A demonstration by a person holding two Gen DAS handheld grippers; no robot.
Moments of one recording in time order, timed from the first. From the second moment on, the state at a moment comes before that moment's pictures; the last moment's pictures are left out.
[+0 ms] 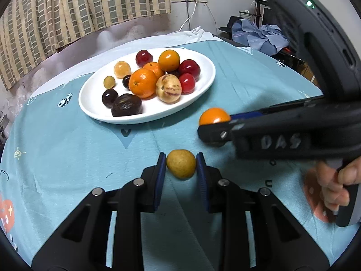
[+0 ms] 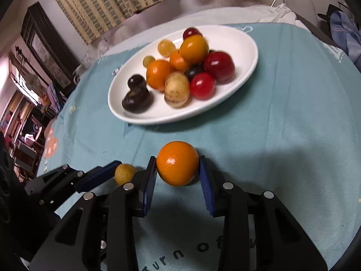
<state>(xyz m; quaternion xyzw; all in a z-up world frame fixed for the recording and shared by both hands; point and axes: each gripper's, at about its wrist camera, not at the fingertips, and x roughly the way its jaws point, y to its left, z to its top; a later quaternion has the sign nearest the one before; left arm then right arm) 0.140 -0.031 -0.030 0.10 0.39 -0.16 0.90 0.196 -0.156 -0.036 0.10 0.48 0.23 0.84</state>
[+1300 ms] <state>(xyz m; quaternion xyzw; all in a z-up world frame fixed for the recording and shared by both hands) 0.239 -0.013 0.004 0.05 0.36 -0.10 0.93 0.267 -0.153 0.031 0.17 0.40 0.23 0.87</state>
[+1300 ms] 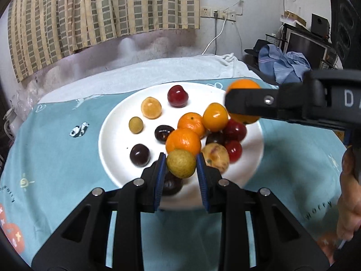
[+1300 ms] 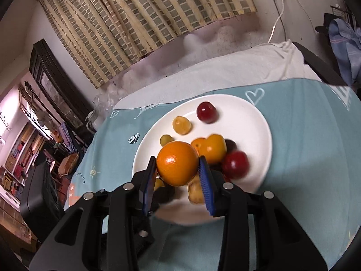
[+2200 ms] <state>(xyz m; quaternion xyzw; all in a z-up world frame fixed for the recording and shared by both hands) 0.298 0.001 -0.009 0.06 0.33 -0.01 0.94 0.338 -0.133 0.003 0.12 0.40 0.21 0.89</state>
